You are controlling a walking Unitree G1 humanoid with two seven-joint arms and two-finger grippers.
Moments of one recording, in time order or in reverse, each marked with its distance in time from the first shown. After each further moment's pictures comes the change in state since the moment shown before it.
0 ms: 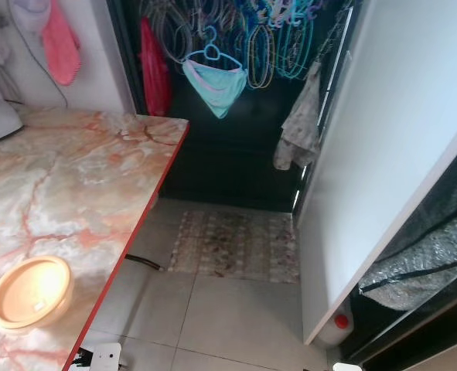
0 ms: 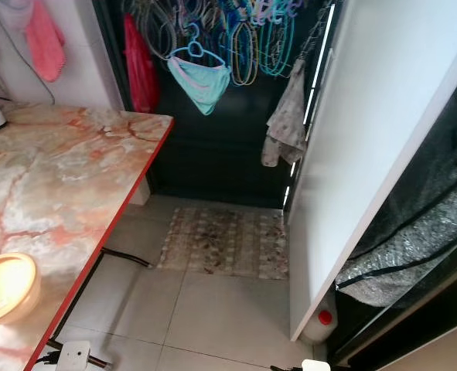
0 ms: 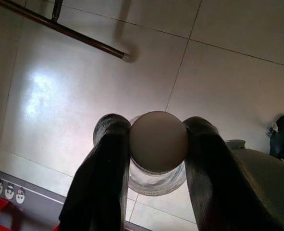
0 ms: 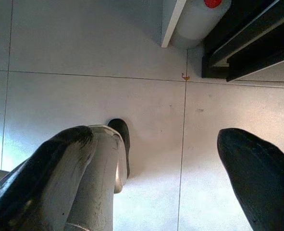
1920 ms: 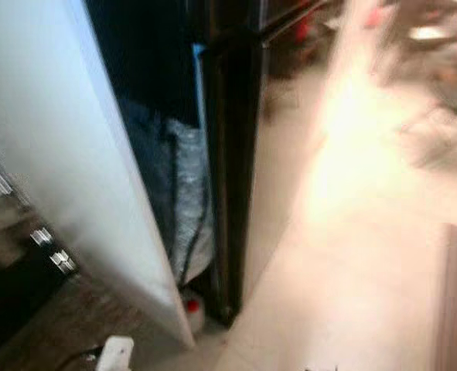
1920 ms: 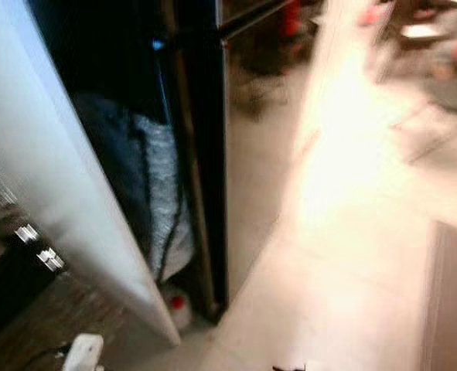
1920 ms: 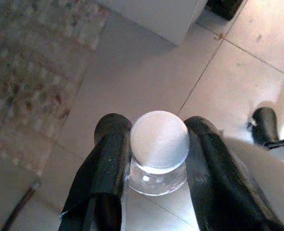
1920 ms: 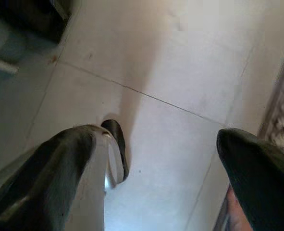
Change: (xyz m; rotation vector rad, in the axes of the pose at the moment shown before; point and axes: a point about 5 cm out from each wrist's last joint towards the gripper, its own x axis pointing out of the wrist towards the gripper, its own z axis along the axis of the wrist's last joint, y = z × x) left arm -0.001 0.000 0.002 0.093 -0.019 -0.103; right arm 0.000 0.001 -0.002 0.027 0.003 -0.015
